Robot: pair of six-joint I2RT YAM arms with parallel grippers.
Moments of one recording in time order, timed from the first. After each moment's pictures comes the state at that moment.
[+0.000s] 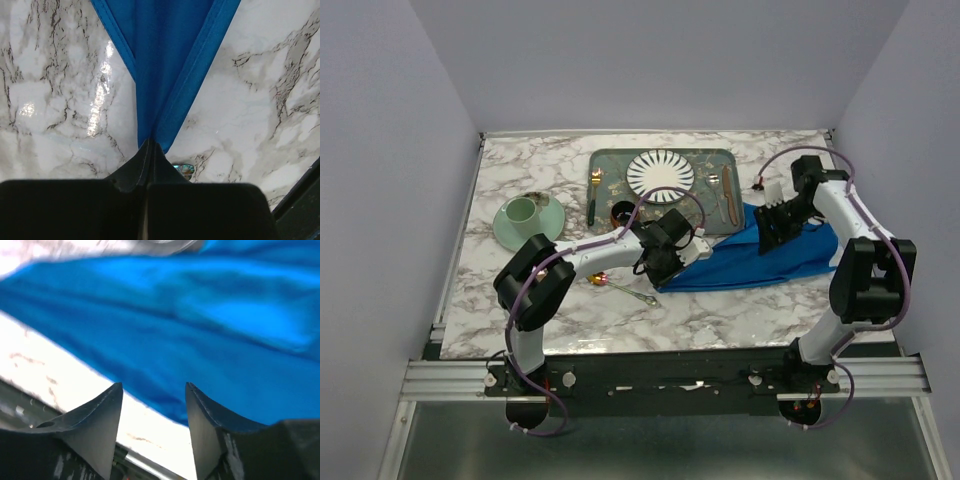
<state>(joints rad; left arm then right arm) -0.88 1.85 1.27 -0.58 0.21 0.23 -0.04 1.70 1.36 -1.07 -0.38 -0.51</state>
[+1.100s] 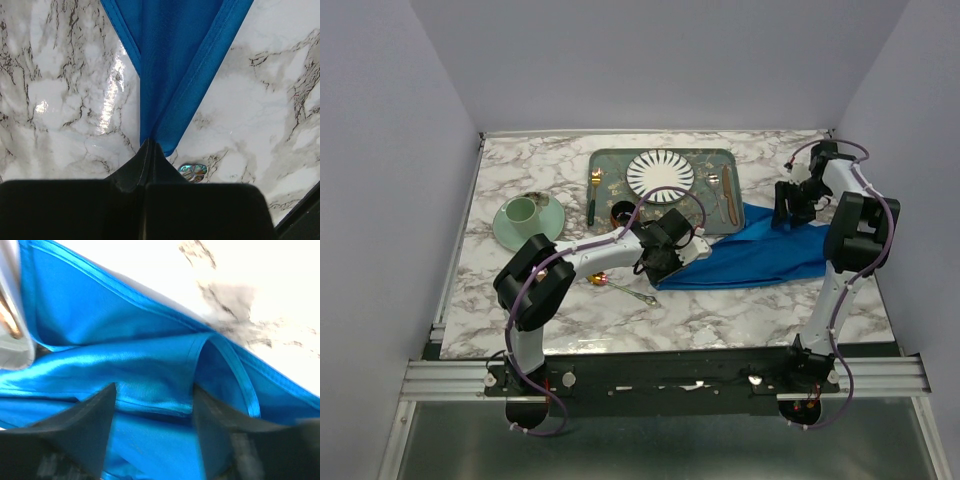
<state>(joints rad) -0.88 1.85 1.27 -0.57 0.15 0.26 -0.20 2.14 1.68 -0.97 -0.29 -0.23</state>
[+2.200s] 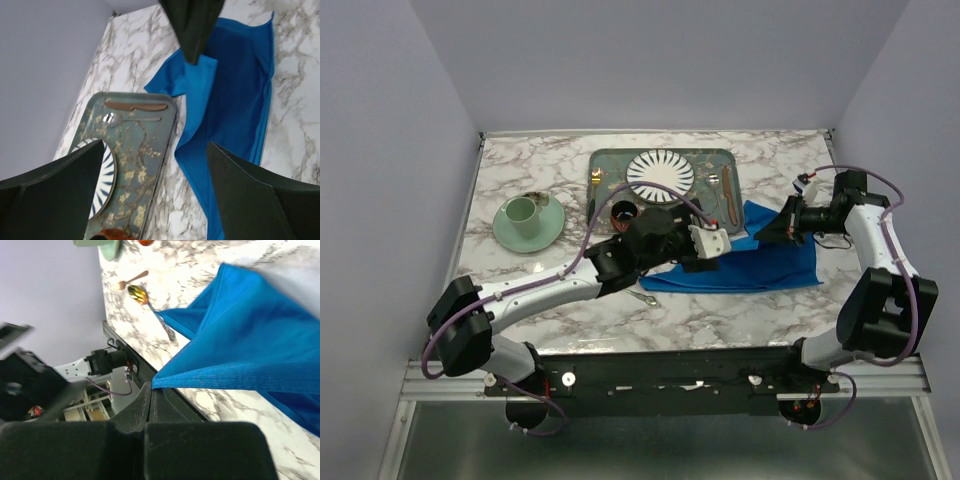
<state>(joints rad) -1.01 1.41 1.08 0.10 0.04 0.53 -0.26 1.52 1.15 -1.00 -1.05 0.00</state>
